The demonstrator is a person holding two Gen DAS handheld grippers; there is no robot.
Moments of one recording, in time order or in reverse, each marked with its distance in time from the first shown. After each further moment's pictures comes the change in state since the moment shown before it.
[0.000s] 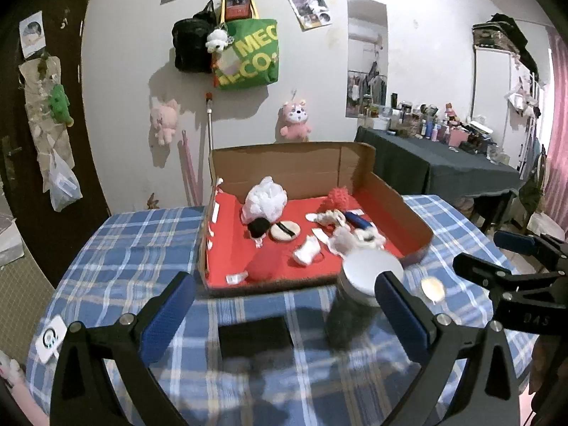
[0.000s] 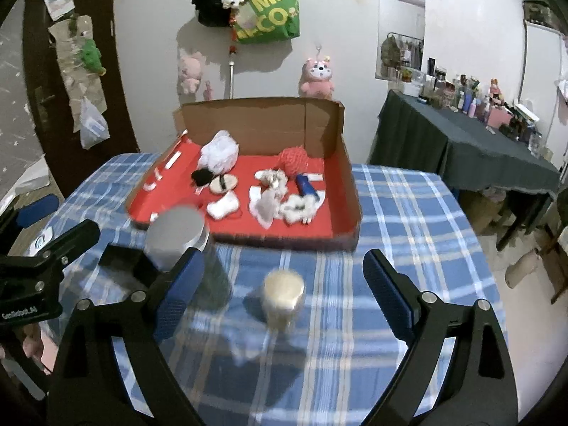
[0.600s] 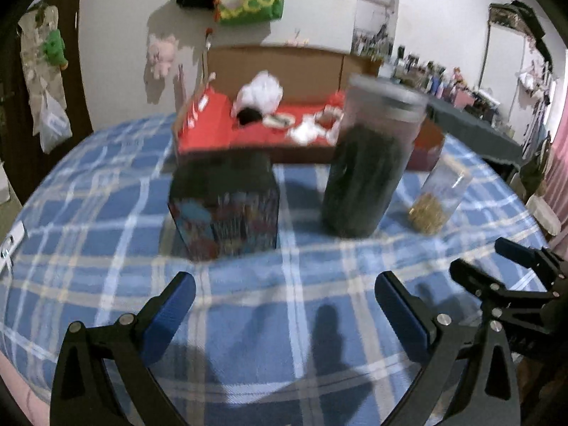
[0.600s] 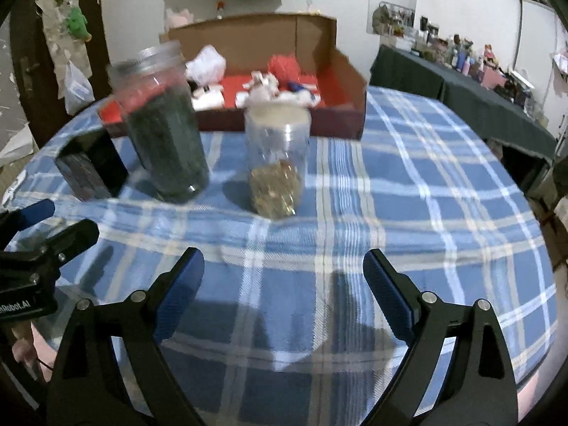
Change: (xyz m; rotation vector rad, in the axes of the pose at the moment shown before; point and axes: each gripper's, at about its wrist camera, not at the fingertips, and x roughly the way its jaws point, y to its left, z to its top) left arm 0.055 -0.008 -0.107 -0.064 0.228 -0.017; right arm 0.060 -0.001 -0.101 0.020 0.145 -0.069
